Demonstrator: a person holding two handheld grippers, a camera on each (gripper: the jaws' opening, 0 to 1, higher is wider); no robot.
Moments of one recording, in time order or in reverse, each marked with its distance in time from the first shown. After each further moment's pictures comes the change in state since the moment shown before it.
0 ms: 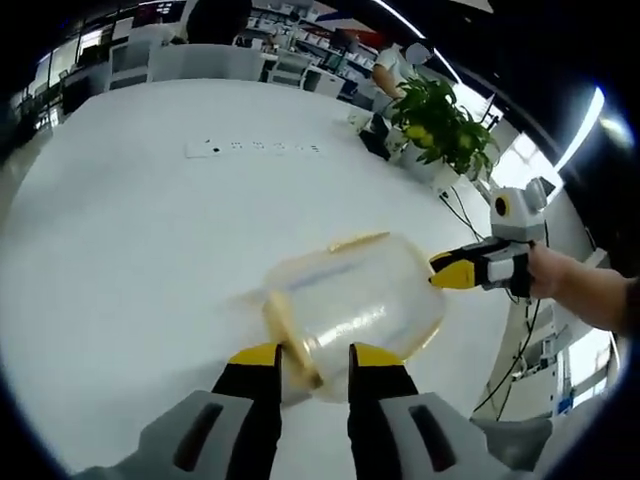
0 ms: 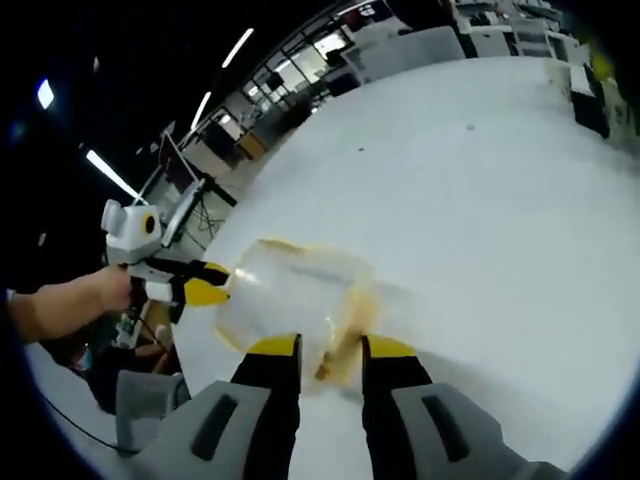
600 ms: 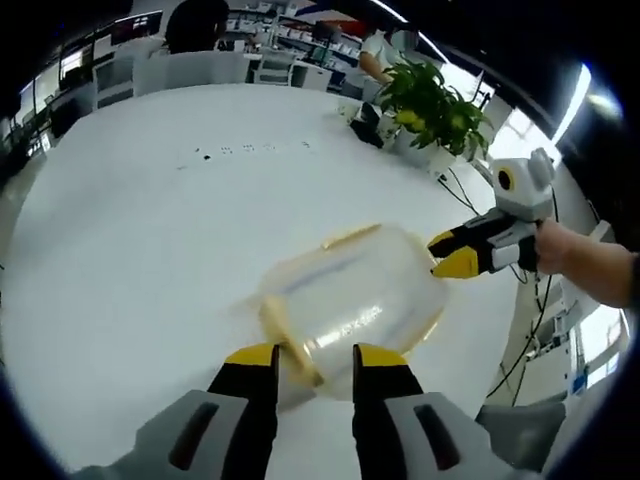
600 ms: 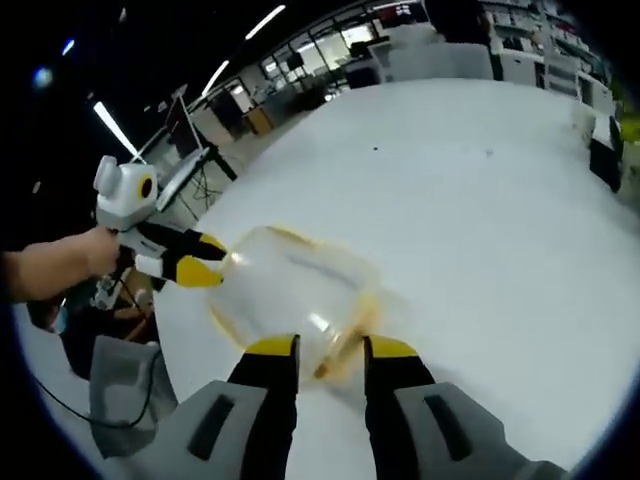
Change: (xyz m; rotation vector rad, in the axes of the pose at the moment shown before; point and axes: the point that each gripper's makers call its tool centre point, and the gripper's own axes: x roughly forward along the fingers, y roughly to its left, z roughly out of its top) left arm -0.001 0.001 0.000 0.066 0.007 0.023; right arm -0.002 0.002 0.000 -0.146 0.046 -0.052
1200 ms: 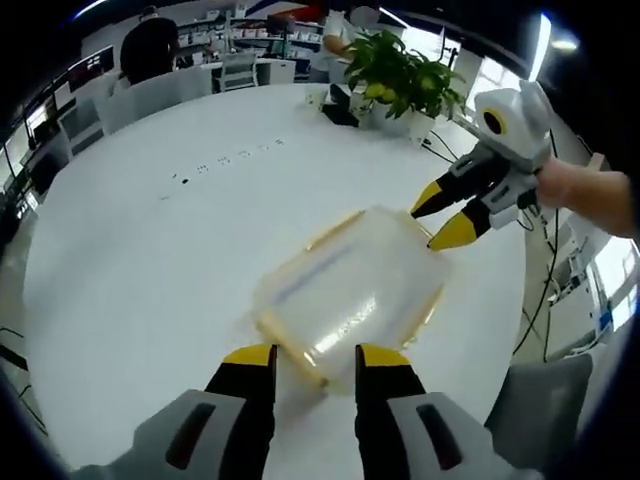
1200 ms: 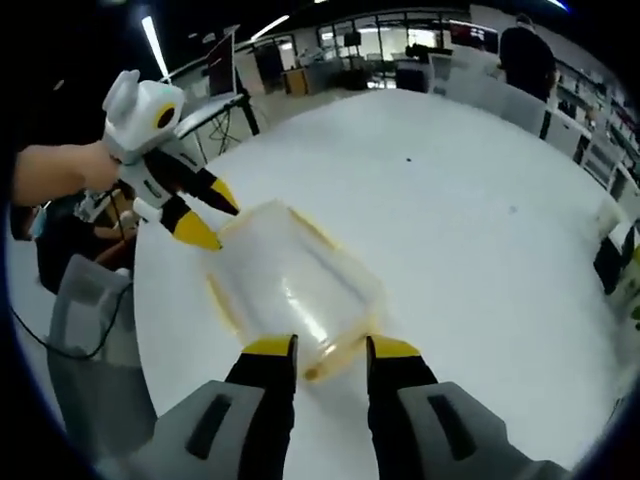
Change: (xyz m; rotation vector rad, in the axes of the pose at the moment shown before) left arm -0.003 -0.005 0.006 0.234 0.056 0.041; right arm 0.000 0.005 0.006 -0.349 0.097 -0.062
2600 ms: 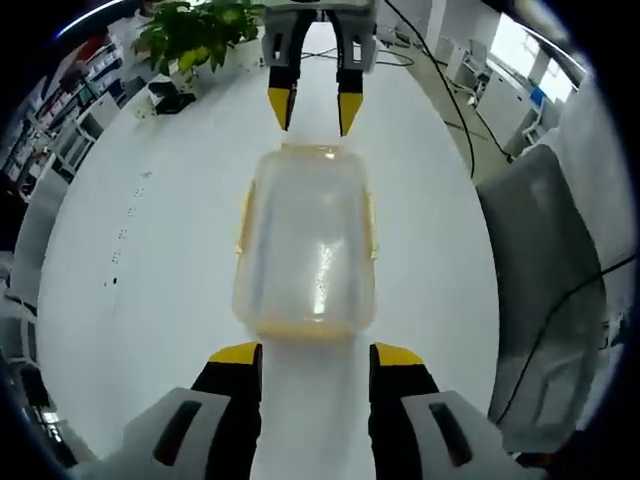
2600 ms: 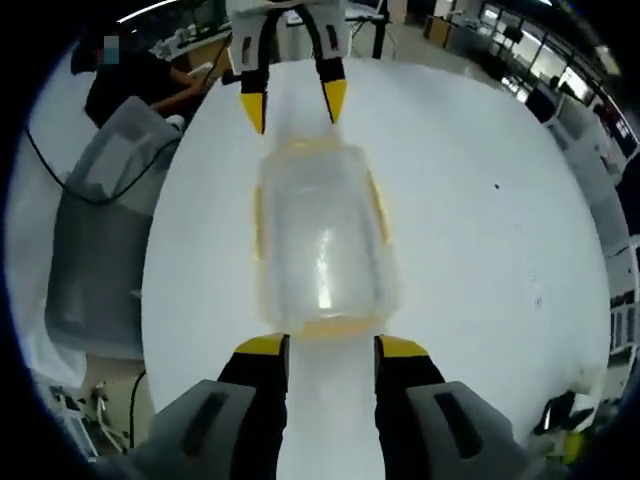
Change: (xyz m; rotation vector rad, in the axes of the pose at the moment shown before) left arm -0.016 -0.001 0.003 0.726 0.253 -0.208; right arm -0.015 -0.005 0.004 -0.539 0.313 0.126
